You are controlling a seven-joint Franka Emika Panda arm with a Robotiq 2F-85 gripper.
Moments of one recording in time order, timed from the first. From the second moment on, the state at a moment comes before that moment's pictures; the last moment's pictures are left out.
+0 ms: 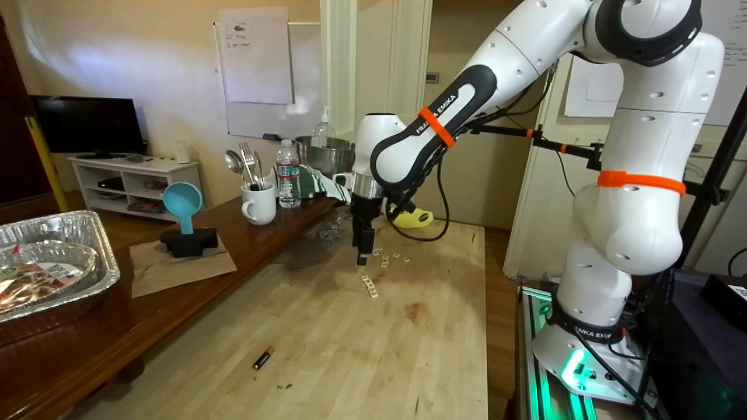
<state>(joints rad) 0.06 -0.02 -0.01 -2.46 0.09 2.55 -0.64</state>
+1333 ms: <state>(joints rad) -0.02 0.15 -0.01 -2.47 -0.02 2.69 -0.75</state>
